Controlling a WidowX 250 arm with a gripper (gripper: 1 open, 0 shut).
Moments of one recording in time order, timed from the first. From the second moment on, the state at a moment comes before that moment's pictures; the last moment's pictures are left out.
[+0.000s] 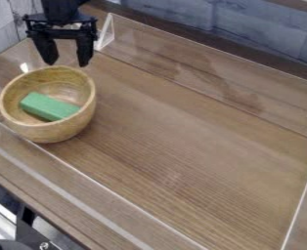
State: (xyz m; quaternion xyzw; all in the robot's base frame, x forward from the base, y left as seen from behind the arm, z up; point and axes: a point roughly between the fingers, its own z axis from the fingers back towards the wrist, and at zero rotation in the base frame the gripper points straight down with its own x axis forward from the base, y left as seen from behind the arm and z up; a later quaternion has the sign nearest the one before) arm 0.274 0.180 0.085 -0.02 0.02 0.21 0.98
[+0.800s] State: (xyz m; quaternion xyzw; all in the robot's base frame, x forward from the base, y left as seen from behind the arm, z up) arm 0.279 0.187 0.069 -0.02 0.02 0.17 0.98
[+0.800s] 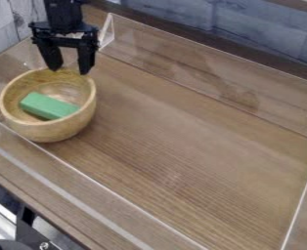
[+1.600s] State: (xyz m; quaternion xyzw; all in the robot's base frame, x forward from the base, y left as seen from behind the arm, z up) arm 0.273 0.199 0.034 -0.03 0.03 0.19 0.98
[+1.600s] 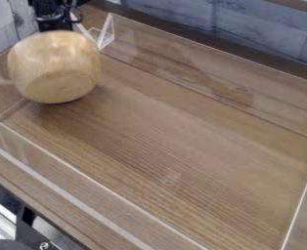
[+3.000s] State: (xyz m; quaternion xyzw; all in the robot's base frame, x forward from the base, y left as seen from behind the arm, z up) arm 0.272 0.207 0.021 0.02 0.02 0.13 0.99
